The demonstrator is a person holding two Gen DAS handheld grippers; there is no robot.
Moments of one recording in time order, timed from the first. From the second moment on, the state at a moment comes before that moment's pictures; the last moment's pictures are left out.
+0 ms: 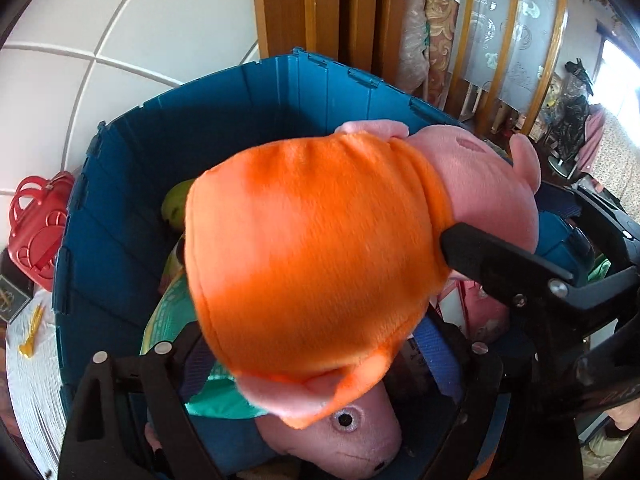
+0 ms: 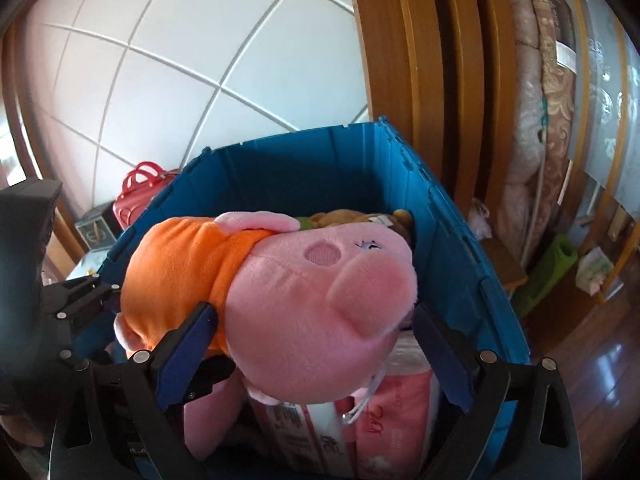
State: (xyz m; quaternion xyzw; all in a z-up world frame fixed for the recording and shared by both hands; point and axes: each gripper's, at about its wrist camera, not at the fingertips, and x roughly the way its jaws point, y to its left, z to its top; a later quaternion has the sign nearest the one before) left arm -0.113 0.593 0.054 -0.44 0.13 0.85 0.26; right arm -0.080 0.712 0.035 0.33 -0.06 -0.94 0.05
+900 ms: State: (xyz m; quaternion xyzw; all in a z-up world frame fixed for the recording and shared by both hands) left arm -0.035 0.519 0.062 -0.35 0.07 0.91 0.20; right arm 0.012 0.705 0.033 0.28 -0.06 -0.96 0.01
